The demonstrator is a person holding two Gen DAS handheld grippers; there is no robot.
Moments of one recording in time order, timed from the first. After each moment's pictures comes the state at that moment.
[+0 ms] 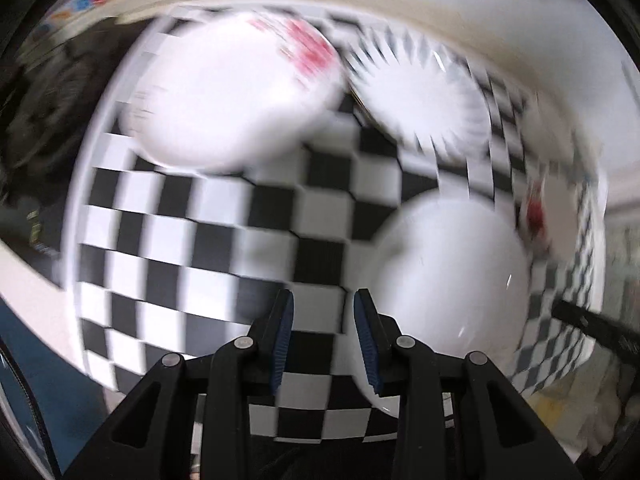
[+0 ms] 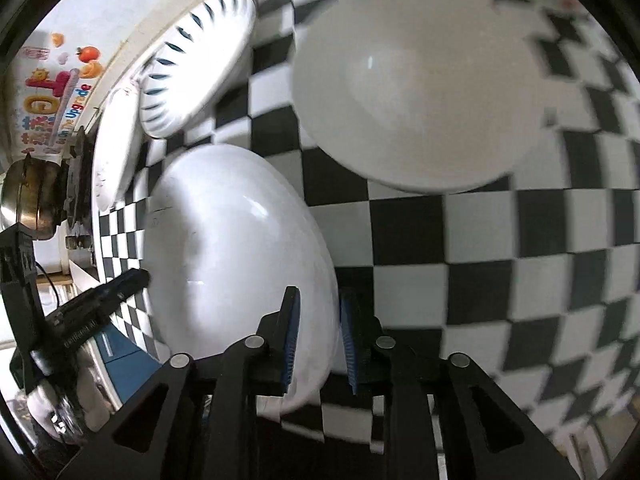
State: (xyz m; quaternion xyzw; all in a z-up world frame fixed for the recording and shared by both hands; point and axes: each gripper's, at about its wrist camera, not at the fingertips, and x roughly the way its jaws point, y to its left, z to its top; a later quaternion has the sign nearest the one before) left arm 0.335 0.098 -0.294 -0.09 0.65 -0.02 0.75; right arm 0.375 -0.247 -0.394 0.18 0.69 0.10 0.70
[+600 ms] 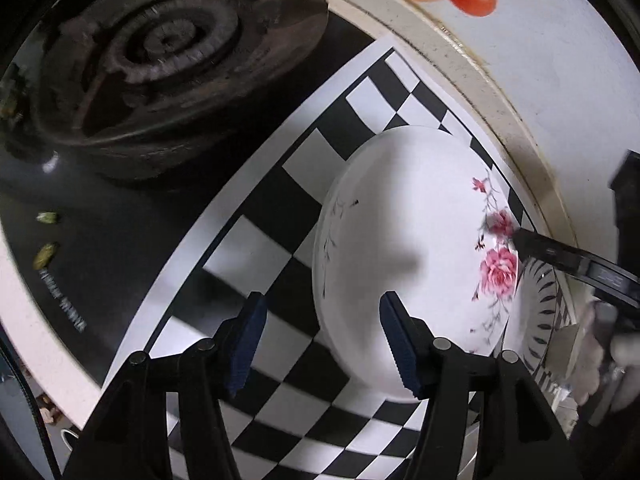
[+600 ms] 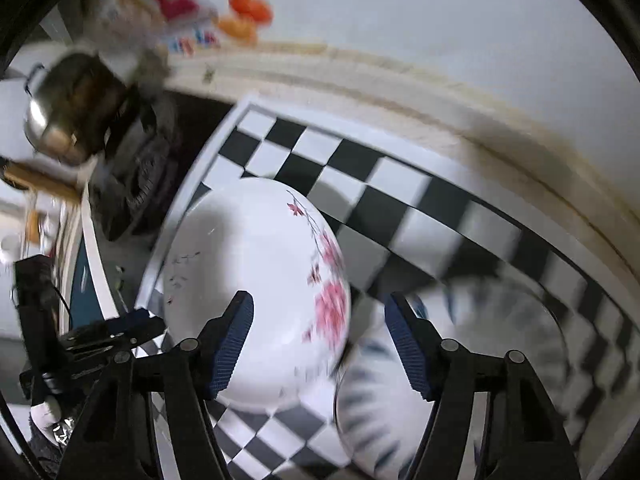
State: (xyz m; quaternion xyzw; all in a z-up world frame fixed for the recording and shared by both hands) left arm 0.430 0.275 -0.362 -0.29 0.61 0.11 0.73; right arm 0.662 0.031 -0.400 -0.05 0.65 0.31 0.69
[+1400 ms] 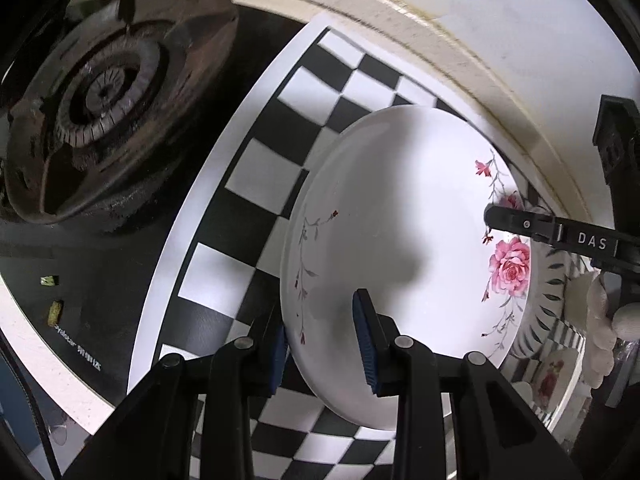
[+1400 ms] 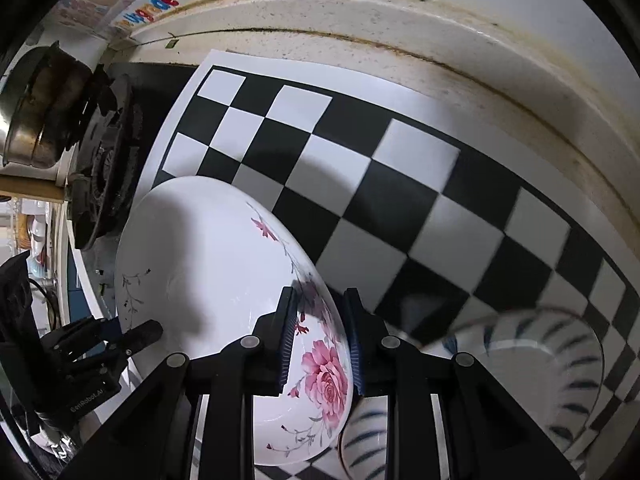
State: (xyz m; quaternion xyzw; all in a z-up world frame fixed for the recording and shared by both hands) left arm 0.486 0.219 -0.356 -0.20 0.65 0.05 0.73; right arm 0.667 0.035 -0.426 -0.02 0.69 0.28 0.66
